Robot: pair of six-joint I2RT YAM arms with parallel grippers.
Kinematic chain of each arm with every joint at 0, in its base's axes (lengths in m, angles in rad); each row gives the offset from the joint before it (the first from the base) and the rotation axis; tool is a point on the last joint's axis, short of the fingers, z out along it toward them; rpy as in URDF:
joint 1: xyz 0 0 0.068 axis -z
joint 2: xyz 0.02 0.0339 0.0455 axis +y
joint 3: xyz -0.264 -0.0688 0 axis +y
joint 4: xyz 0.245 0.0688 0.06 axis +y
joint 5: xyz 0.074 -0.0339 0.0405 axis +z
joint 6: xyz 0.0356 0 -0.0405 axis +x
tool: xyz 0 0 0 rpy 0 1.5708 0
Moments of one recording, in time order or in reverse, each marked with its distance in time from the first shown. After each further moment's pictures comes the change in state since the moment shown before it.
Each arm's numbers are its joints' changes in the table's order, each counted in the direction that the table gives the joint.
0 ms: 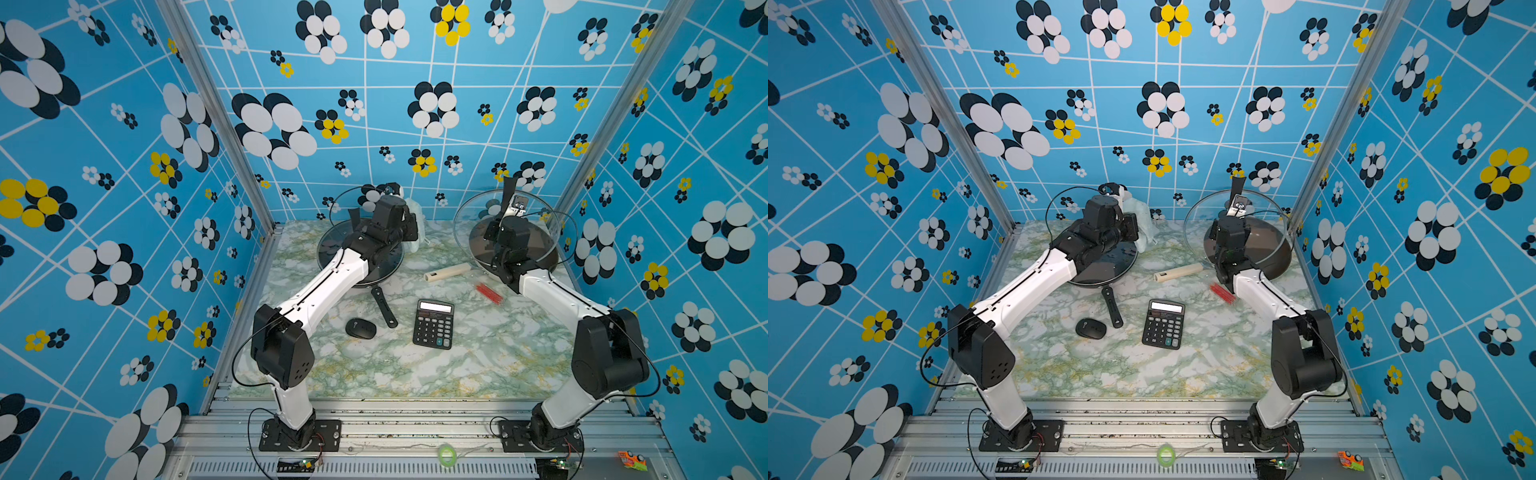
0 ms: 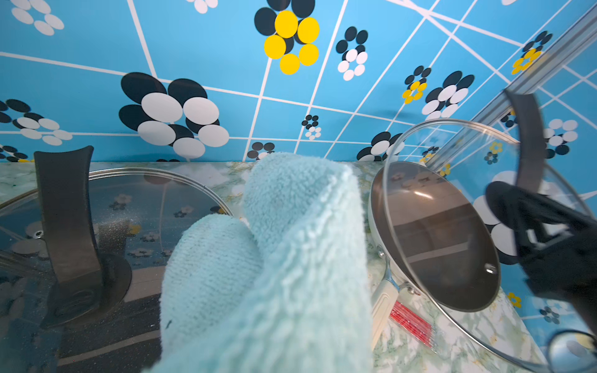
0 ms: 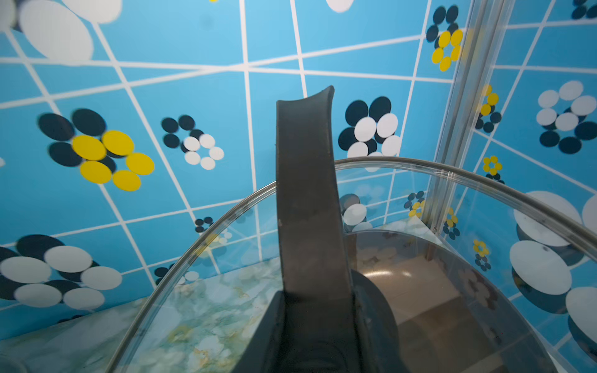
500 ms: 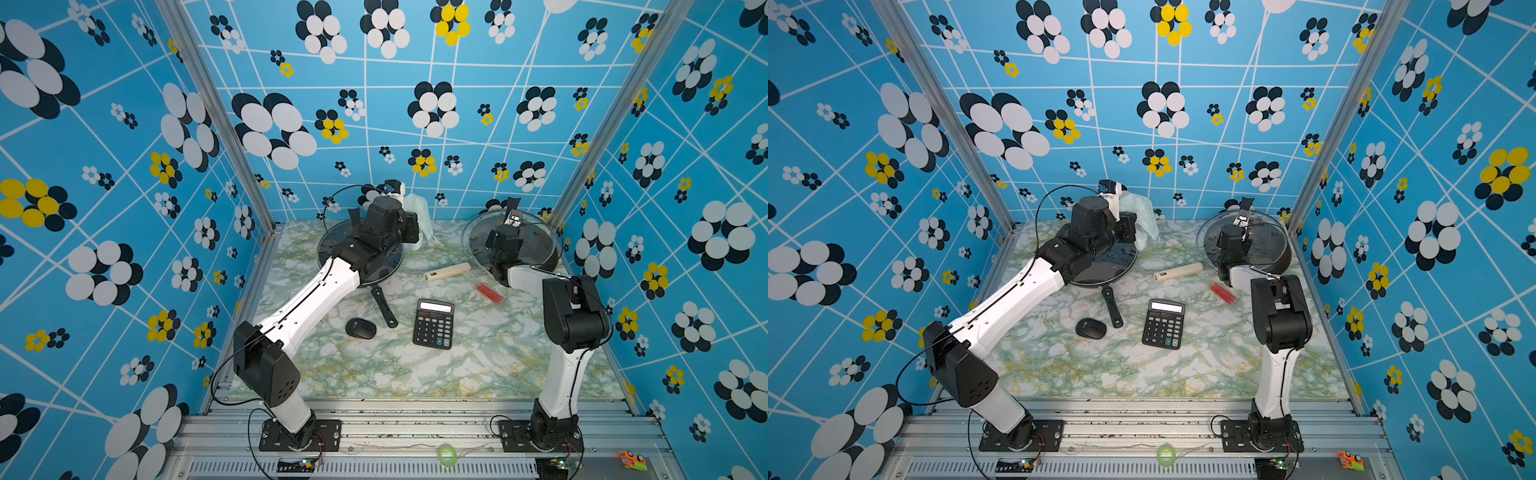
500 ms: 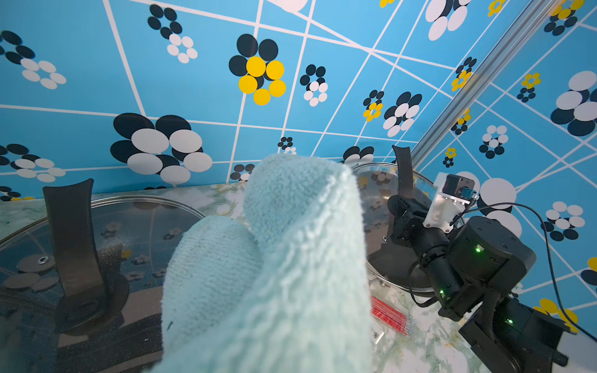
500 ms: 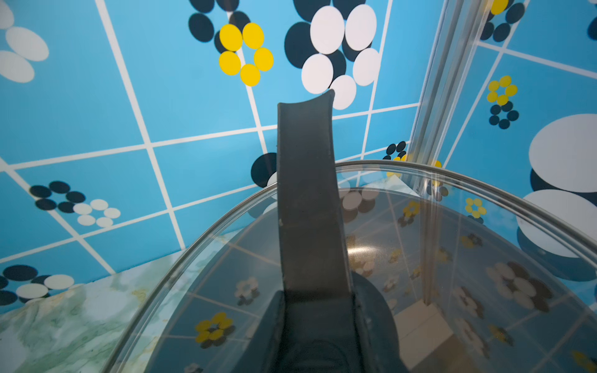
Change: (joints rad) left arm 0.034 -0.107 0.055 -0.036 -0.011 0.049; right arm 0.104 0.307 -0.071 -0.183 -0.011 0.020
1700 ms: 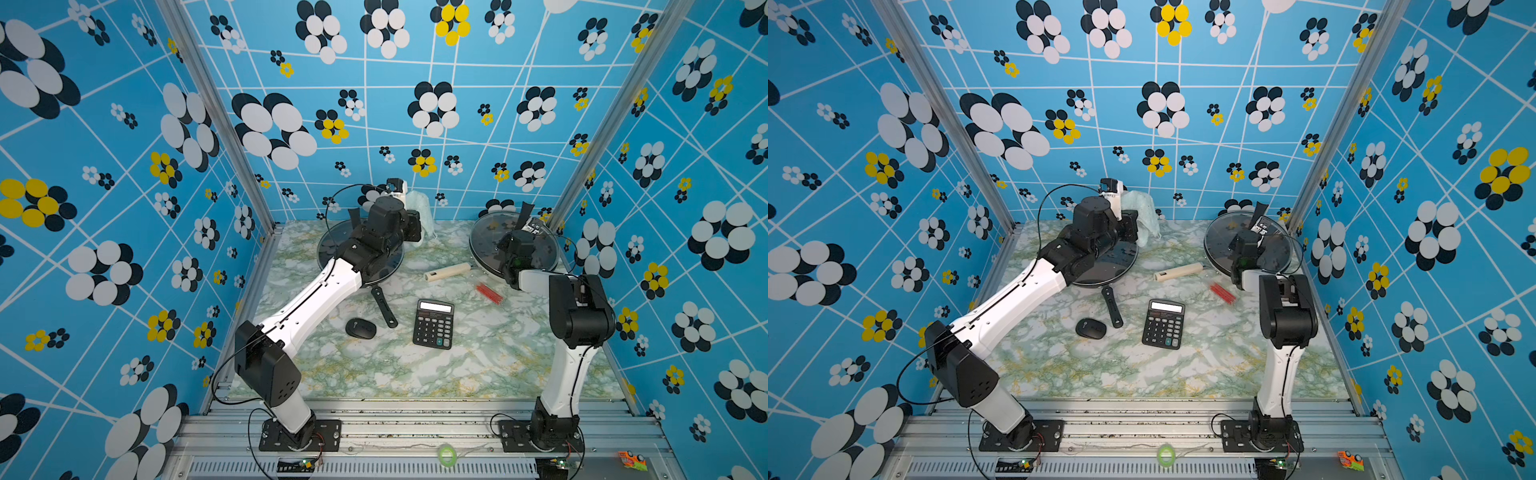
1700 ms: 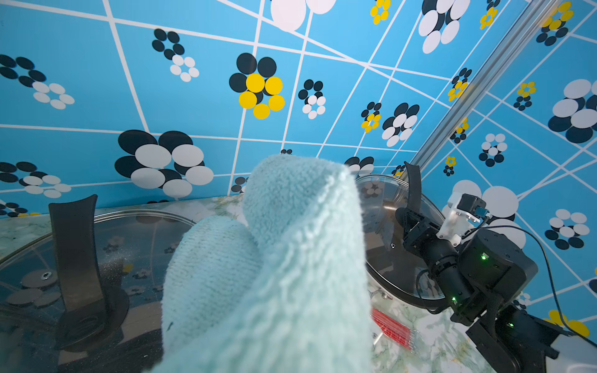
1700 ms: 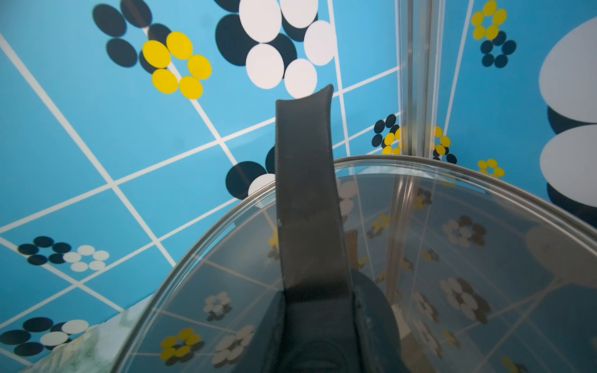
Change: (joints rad) left arm 0.013 0.004 0.000 -0.039 0.034 0.018; right arm 0.093 0.027 0.056 -0.073 0.143 0.201
